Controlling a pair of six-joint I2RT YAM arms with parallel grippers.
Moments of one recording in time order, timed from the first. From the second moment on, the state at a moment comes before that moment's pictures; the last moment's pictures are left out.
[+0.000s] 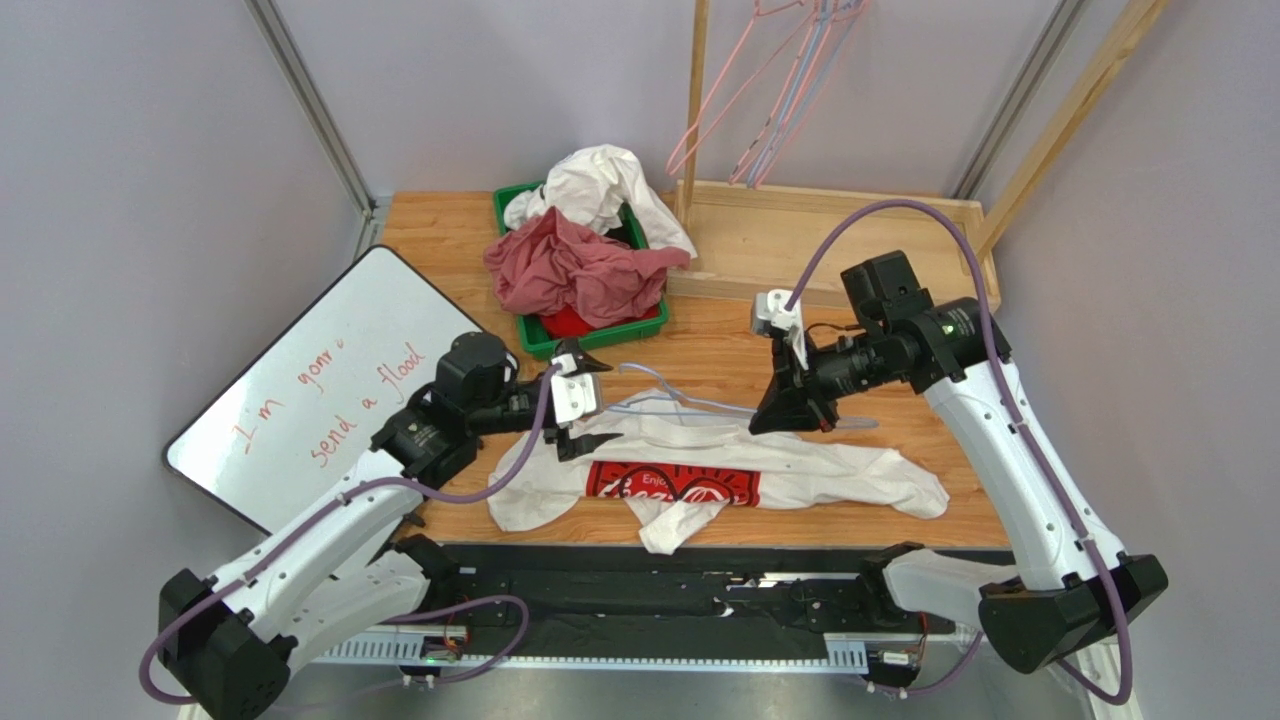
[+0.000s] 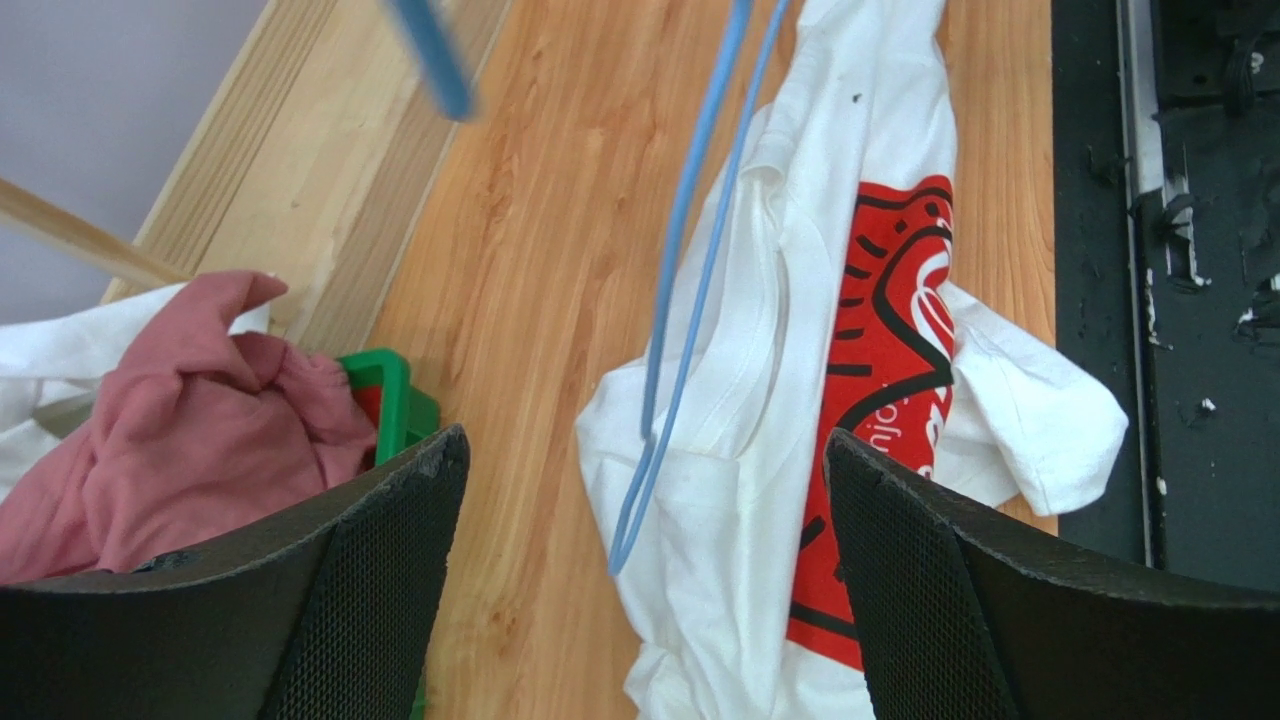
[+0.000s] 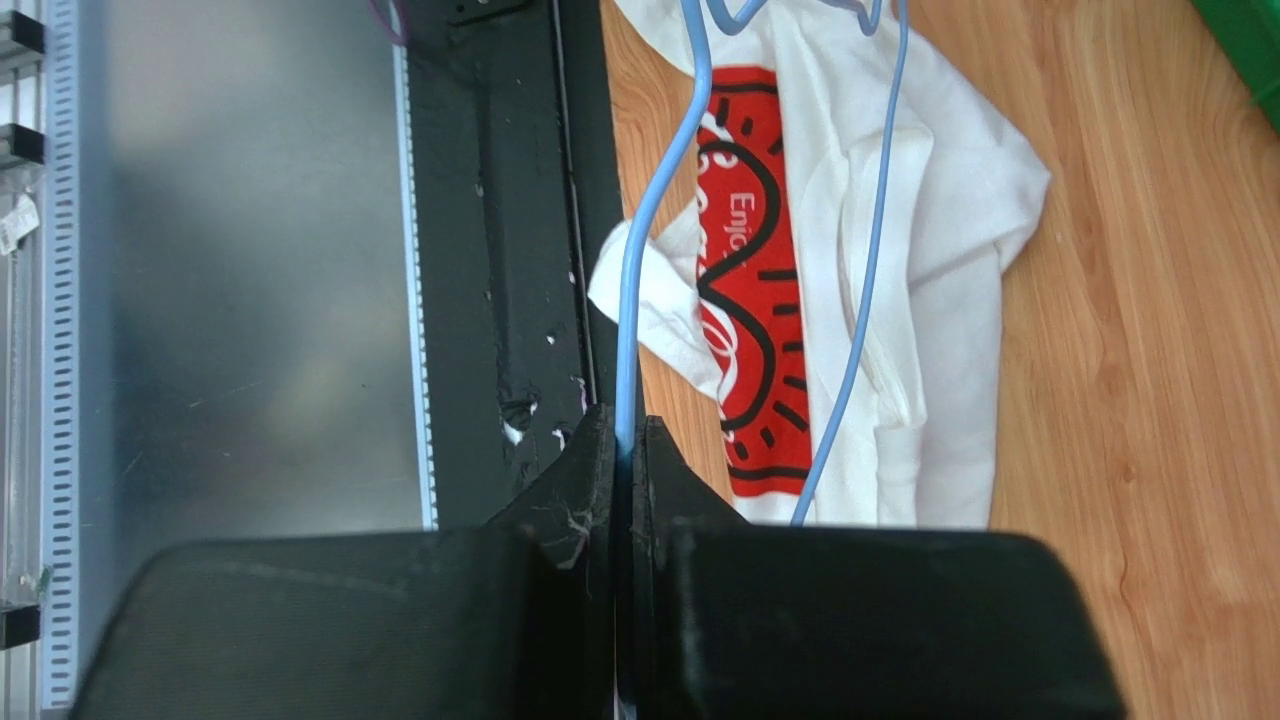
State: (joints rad) left arm -0.62 0.89 0.72 -0.17 0.63 0.56; right arm 0.36 1.18 1.37 -1.31 -0.92 -0.73
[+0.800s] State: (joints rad) left arm -0.65 1.06 0.82 -0.25 0.63 0.48; right arm 0.39 1.25 1.55 -1.33 -0.80 -0.54
